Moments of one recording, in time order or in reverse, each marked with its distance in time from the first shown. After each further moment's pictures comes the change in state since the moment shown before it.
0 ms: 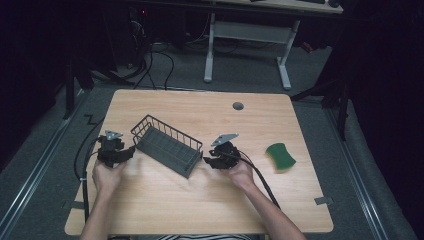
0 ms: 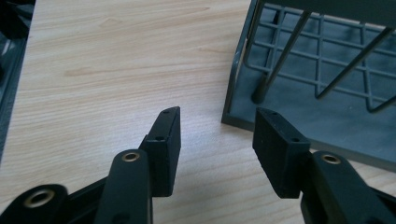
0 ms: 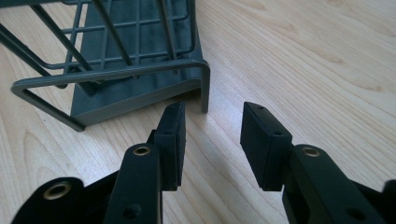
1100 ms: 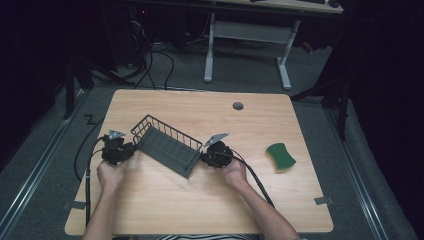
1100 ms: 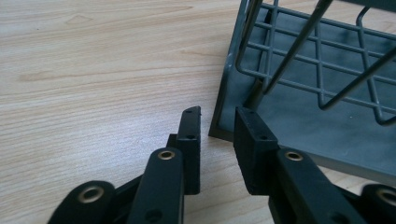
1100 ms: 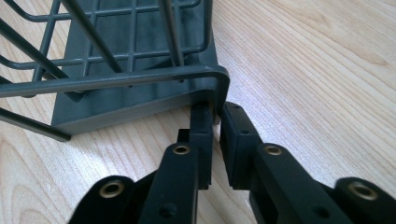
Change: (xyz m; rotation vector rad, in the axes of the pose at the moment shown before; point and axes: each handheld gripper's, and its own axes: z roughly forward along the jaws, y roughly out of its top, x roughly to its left) left arm 0.004 -0.003 0.020 -0.011 -0.078 -0.004; right arm 0.001 0.006 0.025 0.050 0.025 -0.022
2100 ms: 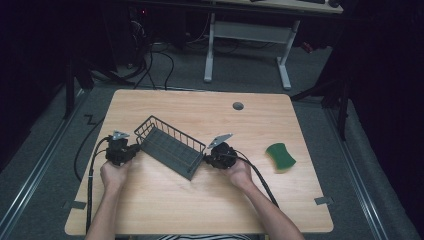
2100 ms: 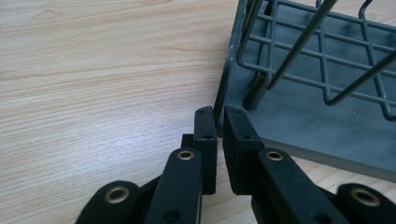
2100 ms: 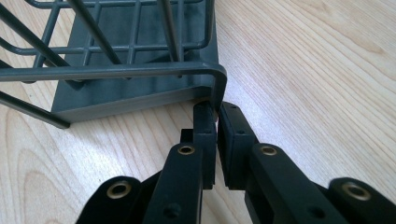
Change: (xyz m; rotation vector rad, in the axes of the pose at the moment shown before) left arm -0.008 -0.001 0.007 0.012 -0.041 0.017; right arm -0.005 -0.009 -0.010 0.021 0.021 -0.039
